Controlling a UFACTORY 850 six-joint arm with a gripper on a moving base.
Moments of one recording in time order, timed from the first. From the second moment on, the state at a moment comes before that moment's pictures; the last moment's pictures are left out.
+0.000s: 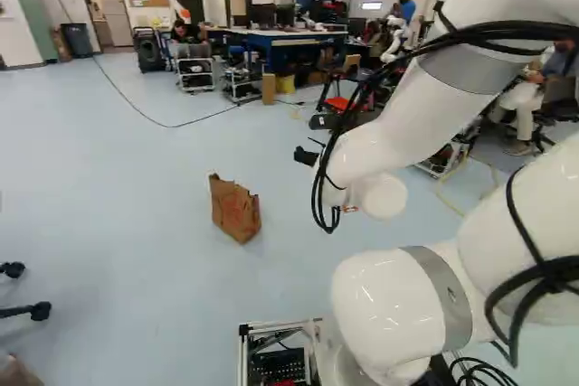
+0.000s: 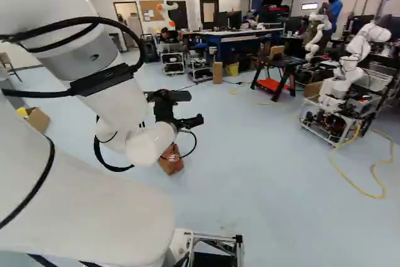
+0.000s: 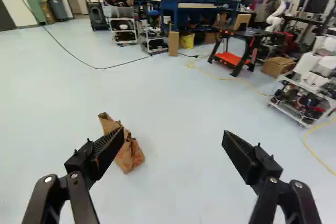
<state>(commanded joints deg) 0.0 16.0 -5.0 0.0 50.0 0.0</state>
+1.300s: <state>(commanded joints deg) 0.0 16.0 -5.0 0.0 50.0 0.0</state>
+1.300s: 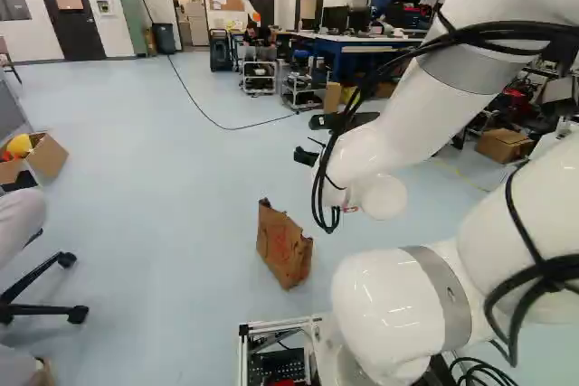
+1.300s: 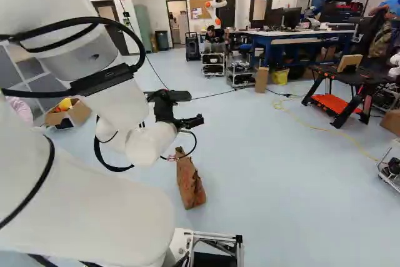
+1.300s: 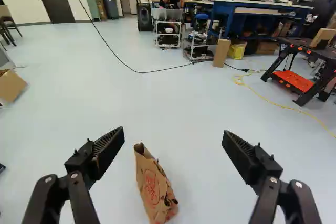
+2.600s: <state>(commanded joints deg) 0.0 7.3 -7.0 -0.7 47.7 0.0</state>
